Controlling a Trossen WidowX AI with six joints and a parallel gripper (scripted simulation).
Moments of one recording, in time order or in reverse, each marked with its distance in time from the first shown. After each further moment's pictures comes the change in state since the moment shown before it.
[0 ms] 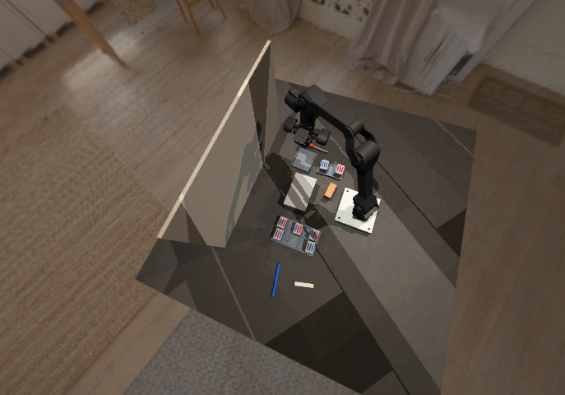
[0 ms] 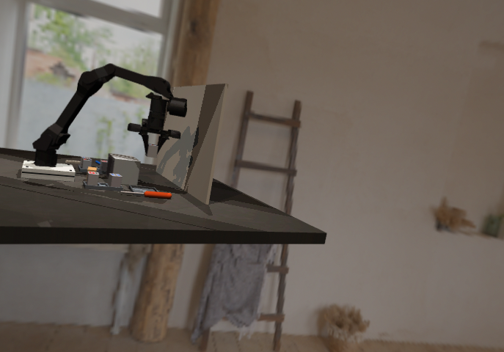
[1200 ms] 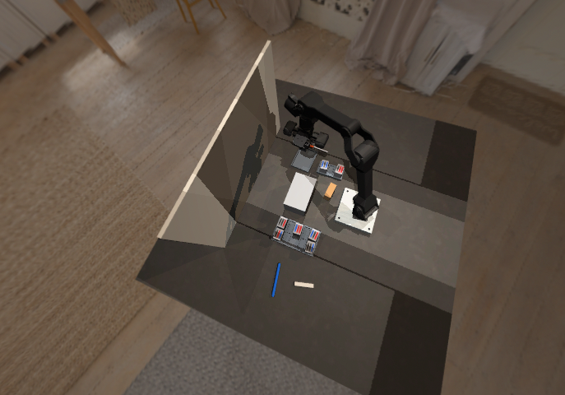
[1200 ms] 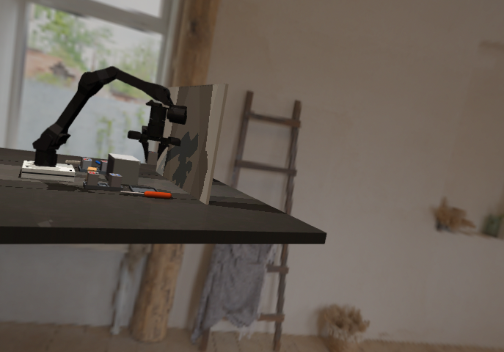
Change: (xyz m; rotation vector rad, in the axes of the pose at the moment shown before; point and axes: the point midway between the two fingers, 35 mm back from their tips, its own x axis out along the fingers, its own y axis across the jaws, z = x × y) arm 0.027 -0.004 -0.002 0.000 0.000 0.000
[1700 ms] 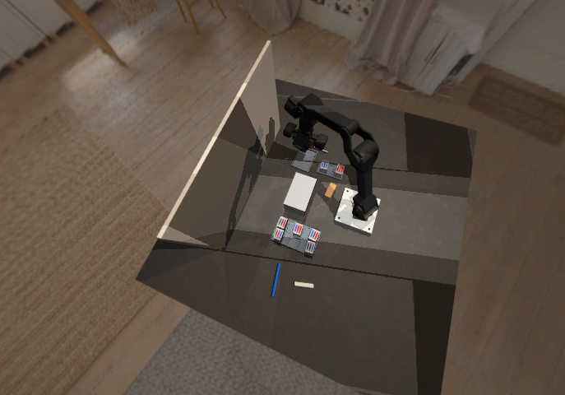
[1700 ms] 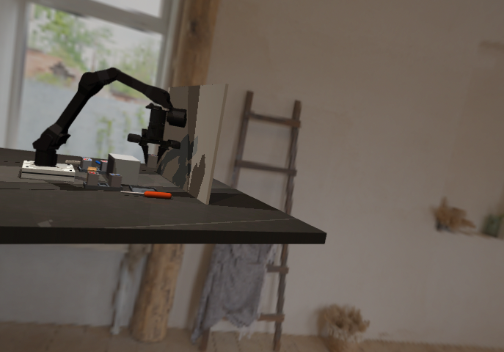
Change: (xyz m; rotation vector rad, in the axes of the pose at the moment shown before) arm 0.011 -0.001 0.000 0.000 0.000 0.000
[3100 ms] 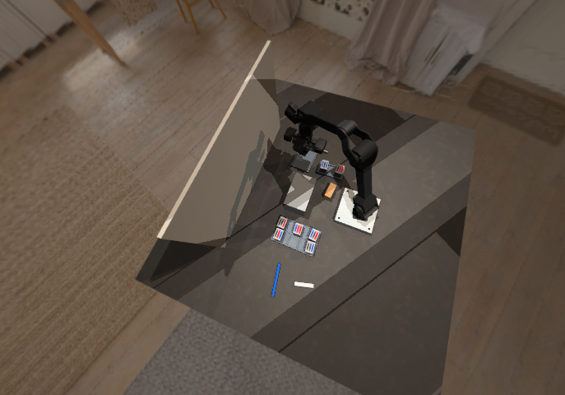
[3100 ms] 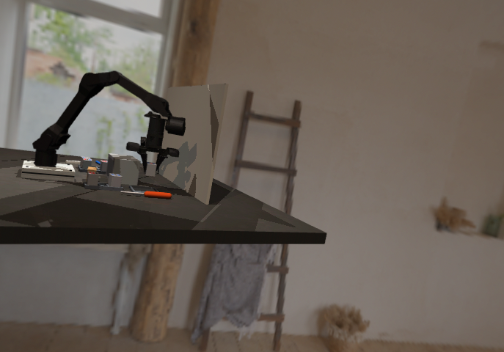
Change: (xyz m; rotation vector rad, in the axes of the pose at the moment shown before) arm 0.031 0.000 0.000 0.000 0.000 0.000
